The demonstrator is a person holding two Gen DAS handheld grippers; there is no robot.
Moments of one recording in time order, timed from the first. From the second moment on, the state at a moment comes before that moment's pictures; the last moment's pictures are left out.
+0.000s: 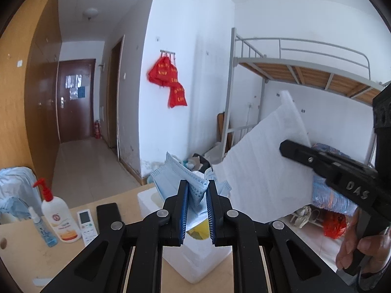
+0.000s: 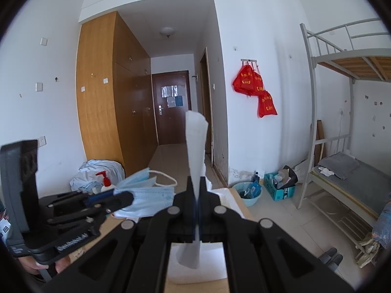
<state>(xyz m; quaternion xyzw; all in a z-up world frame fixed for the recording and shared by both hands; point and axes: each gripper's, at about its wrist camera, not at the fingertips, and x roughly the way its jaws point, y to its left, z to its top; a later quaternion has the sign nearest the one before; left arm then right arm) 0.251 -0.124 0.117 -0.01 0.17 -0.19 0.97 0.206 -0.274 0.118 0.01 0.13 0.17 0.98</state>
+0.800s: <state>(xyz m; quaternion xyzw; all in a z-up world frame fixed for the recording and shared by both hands) 0.320 -0.153 0.071 0.03 0.22 -0.19 0.96 0.253 -0.280 0.104 0.01 0.15 0.17 0.97</state>
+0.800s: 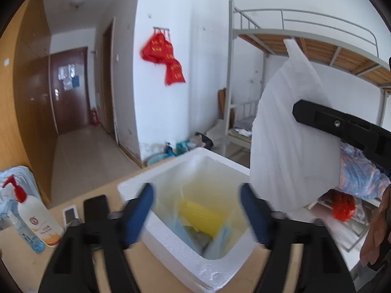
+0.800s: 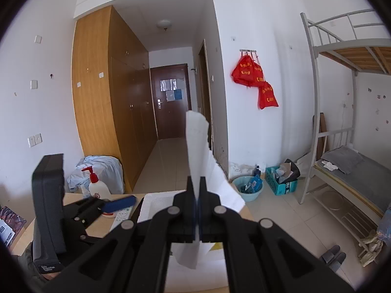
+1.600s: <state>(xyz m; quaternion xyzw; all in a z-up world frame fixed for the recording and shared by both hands) 0.326 -0.106 0.086 0.00 0.19 -0.11 0.97 0.302 -0.262 0.087 0.01 0.17 0.20 0.96</state>
